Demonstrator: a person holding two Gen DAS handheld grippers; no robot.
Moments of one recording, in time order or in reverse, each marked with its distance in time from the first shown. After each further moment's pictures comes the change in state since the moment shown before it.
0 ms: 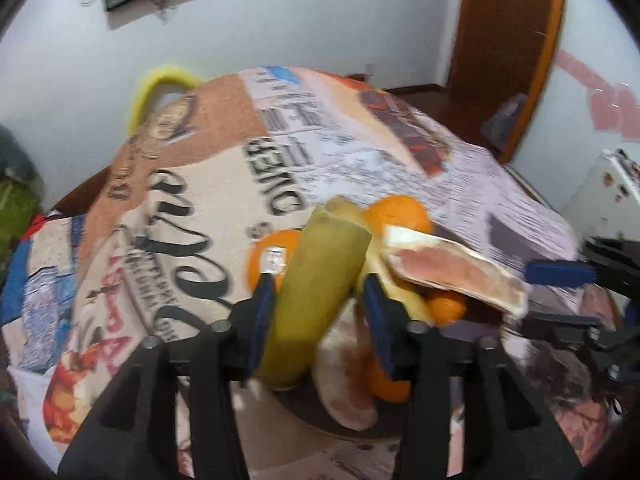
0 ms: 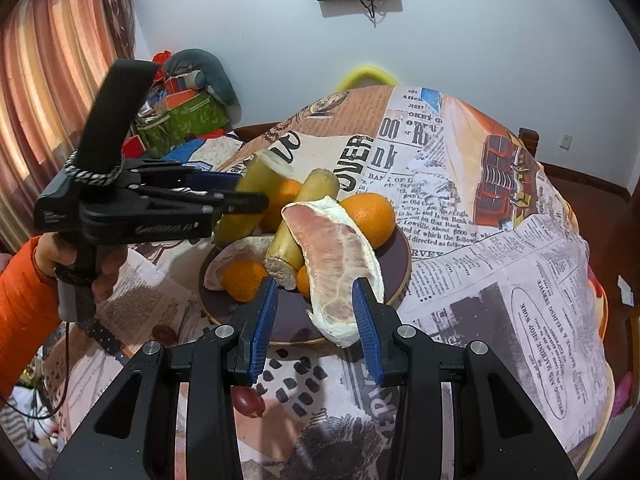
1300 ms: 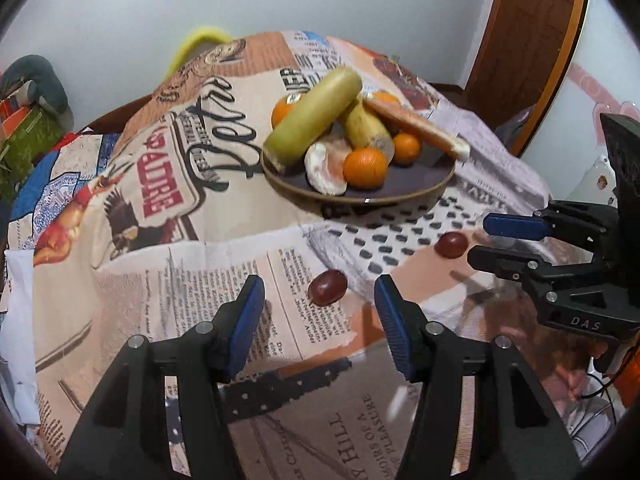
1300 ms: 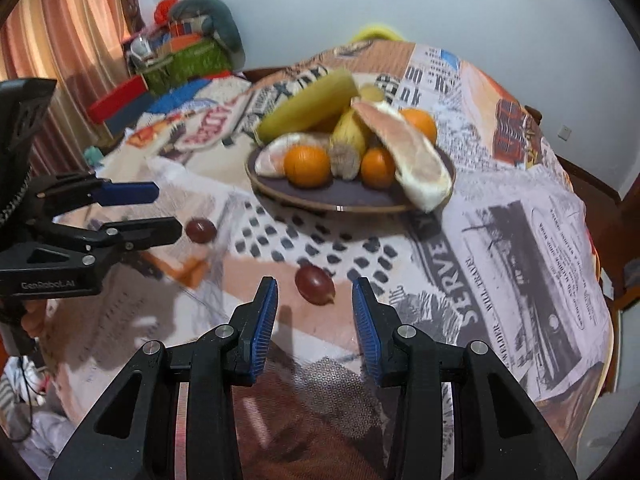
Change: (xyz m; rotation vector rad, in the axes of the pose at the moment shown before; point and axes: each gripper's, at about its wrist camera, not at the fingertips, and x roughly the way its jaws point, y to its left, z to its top) left arm -0.078 -0.026 -0.136 -0.168 0.031 0.065; right arm -0.002 0.054 -0.058 -0.077 0.175 -0.075
